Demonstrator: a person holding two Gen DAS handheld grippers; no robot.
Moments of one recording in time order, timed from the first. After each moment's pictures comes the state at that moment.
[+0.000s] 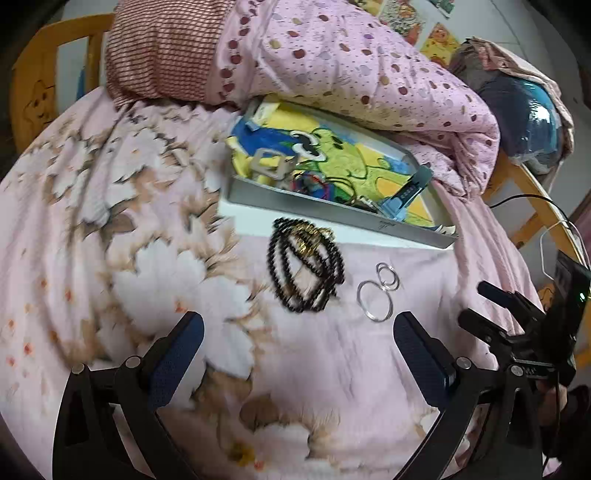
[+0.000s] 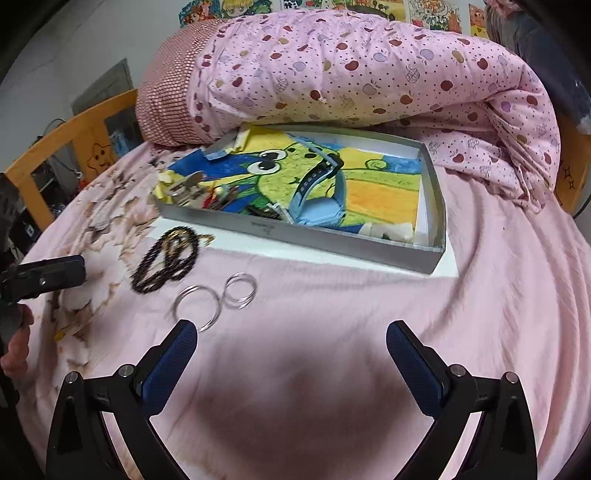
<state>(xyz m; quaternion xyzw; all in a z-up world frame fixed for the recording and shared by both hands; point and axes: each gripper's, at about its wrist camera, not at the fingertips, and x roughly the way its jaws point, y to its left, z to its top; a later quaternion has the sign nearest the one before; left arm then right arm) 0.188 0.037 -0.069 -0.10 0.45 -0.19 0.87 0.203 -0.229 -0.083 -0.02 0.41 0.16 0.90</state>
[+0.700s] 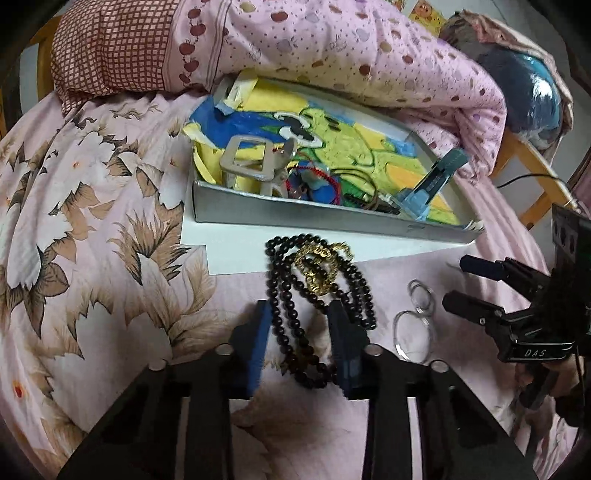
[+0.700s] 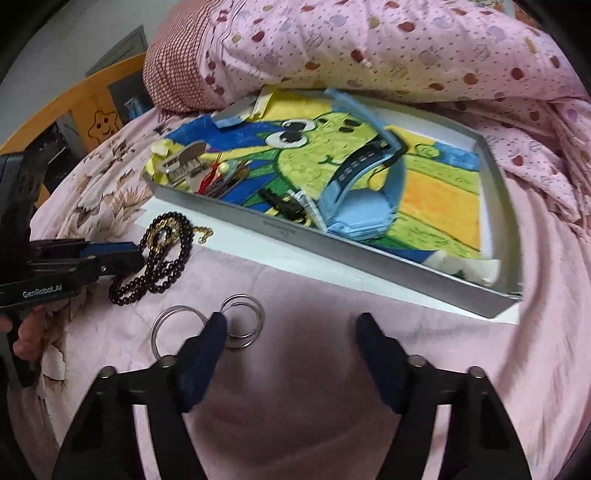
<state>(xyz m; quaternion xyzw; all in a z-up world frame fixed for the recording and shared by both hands) 0.254 0.018 -0.115 -0.06 0.48 -0.21 0.85 0.261 -0.198 -0.117 -0.05 0.46 0.22 0.86</state>
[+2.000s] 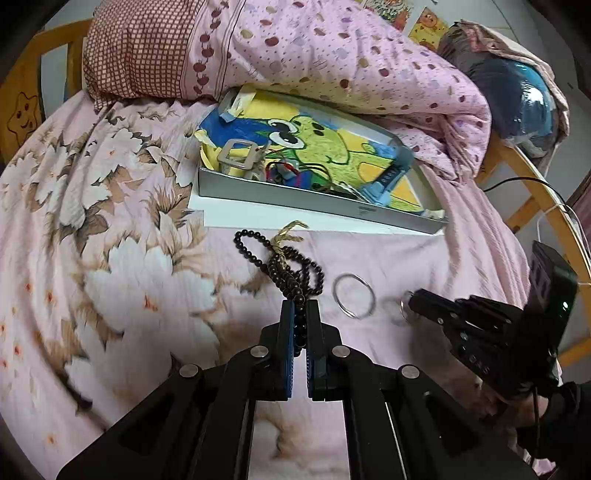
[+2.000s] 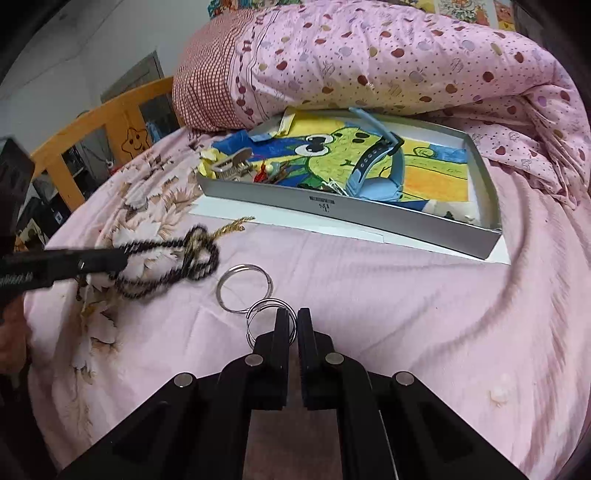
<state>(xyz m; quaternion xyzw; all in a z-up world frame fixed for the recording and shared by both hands) 0.181 0.010 -0.067 -0.08 0.47 -0.19 0.86 0.184 -0.206 -0.097 0.00 0.41 0.23 0.88</state>
